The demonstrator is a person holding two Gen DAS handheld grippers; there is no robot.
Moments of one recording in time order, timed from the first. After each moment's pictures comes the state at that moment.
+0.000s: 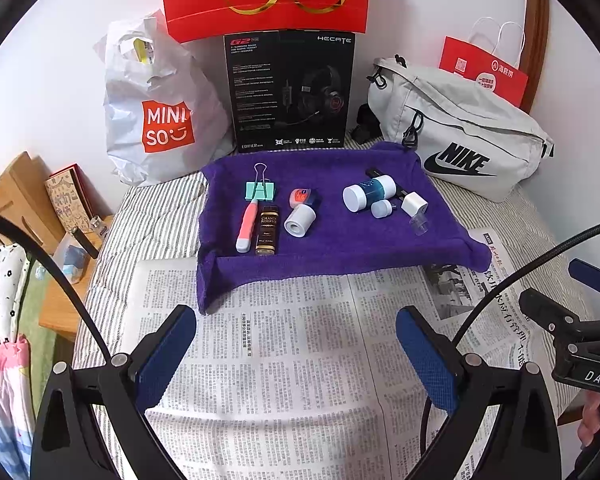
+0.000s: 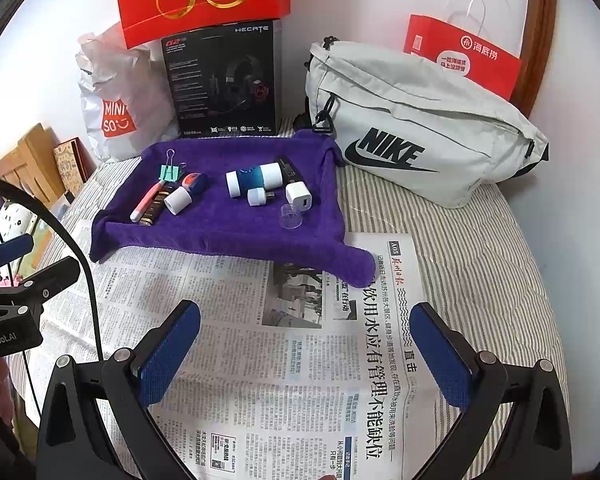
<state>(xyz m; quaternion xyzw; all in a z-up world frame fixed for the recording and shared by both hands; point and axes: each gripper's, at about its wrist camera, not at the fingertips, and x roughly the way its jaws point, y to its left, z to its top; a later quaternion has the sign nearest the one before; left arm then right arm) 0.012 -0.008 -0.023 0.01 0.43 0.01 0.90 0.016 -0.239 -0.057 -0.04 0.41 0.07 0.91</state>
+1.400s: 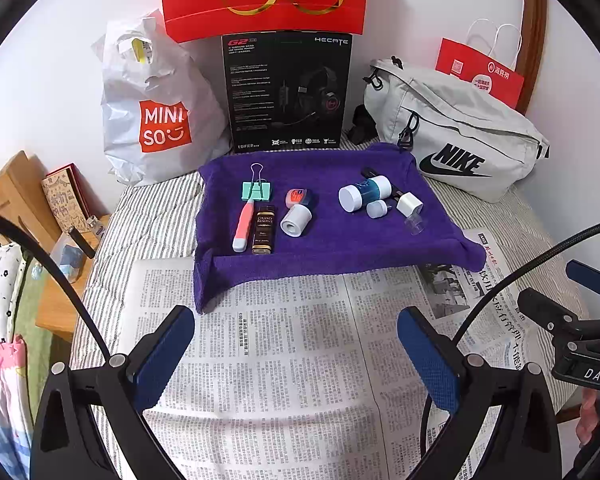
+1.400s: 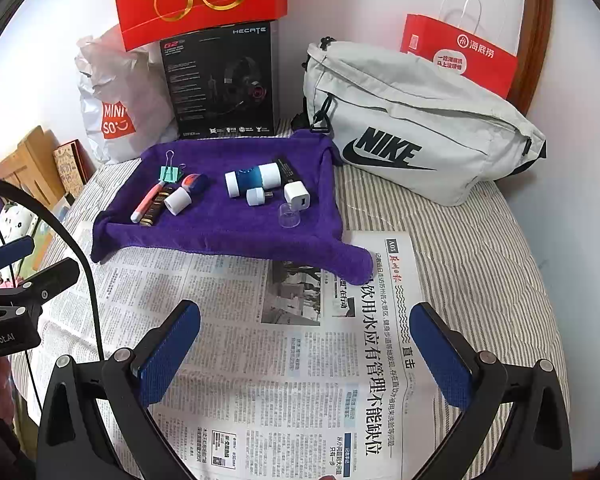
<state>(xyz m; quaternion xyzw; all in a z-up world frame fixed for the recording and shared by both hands) 0.011 -0.005 -0.023 0.00 0.43 -0.01 0.90 0.012 -0.241 -0.056 -0.03 0.41 0.07 0.91</state>
